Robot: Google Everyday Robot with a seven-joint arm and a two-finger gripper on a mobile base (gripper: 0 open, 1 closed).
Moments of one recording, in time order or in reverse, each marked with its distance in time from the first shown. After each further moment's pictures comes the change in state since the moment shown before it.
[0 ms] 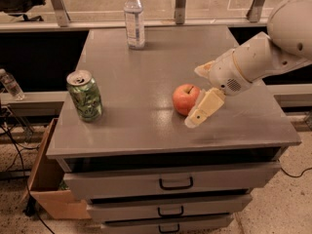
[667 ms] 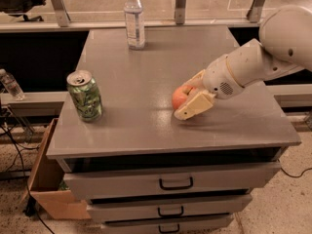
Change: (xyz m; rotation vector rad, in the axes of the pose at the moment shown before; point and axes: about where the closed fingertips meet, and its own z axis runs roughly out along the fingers) arm -0.004 0.004 0.020 -0.038 -0.044 0.045
